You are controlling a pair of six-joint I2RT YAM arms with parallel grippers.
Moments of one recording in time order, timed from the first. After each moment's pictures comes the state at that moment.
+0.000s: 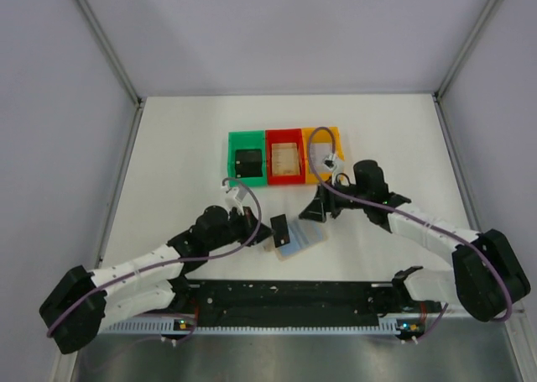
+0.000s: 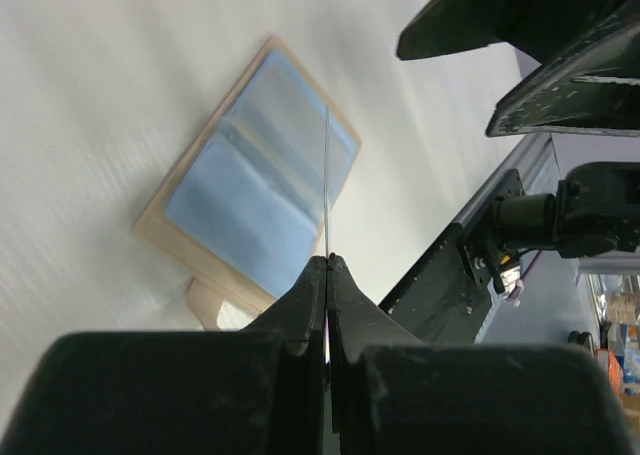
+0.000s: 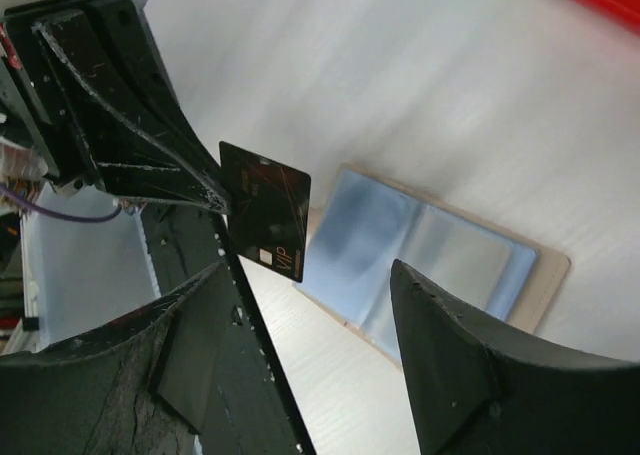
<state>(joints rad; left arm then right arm) -0.80 0.95 0.26 0.29 0.17 -0.84 0.48 1.23 0.56 0.12 -0.74 0.39</state>
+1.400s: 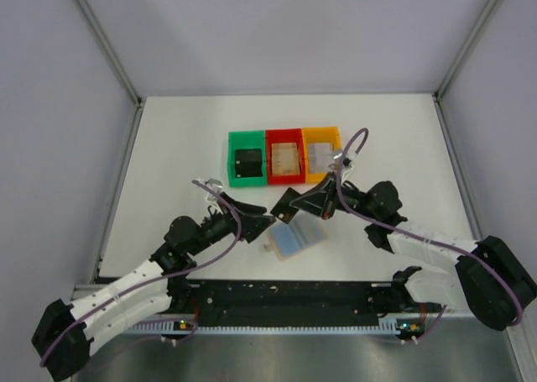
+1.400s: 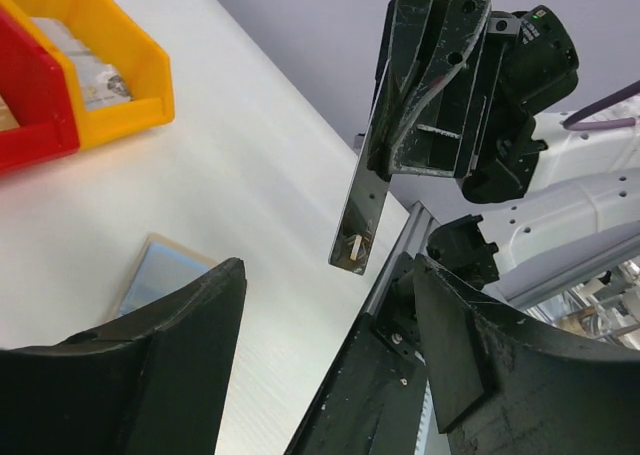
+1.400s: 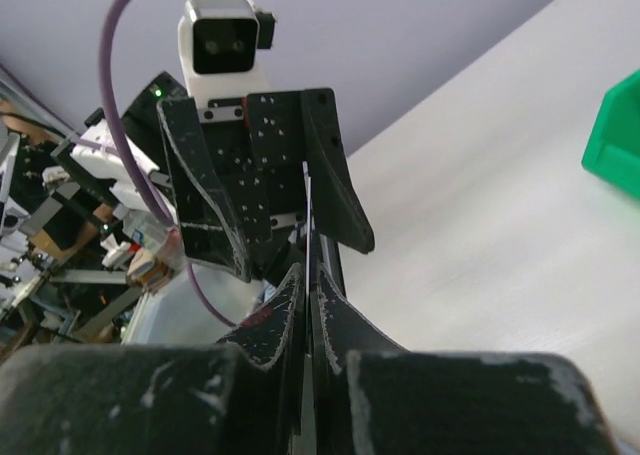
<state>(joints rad) -0.76 0.61 0.20 0.54 0.24 -0.73 0.62 1.16 0.39 0.98 -0.73 0.81</state>
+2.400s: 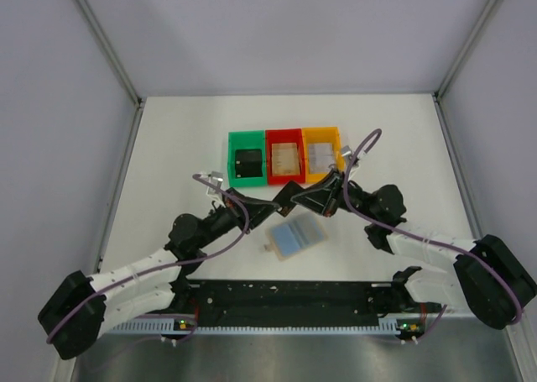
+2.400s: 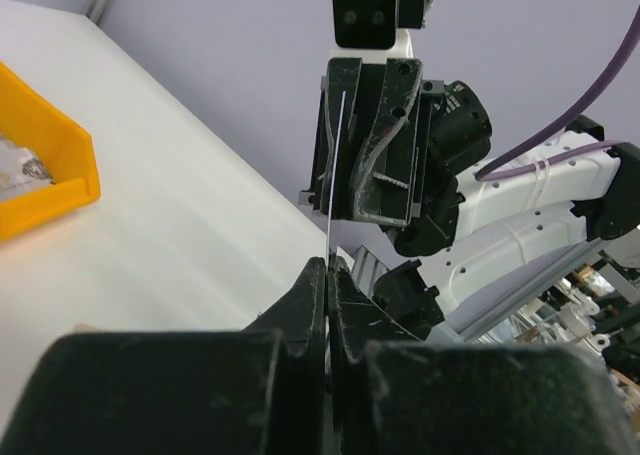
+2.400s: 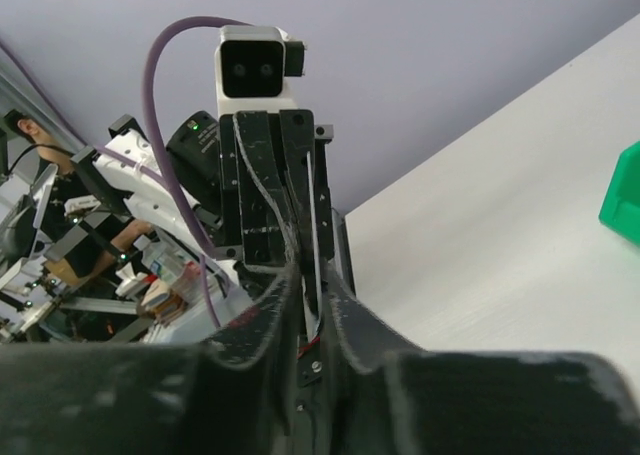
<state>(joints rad) -0.77 0.90 0.22 1.02 0.31 -0.83 0.63 1.17 0.38 1.18 -0.67 0.92</state>
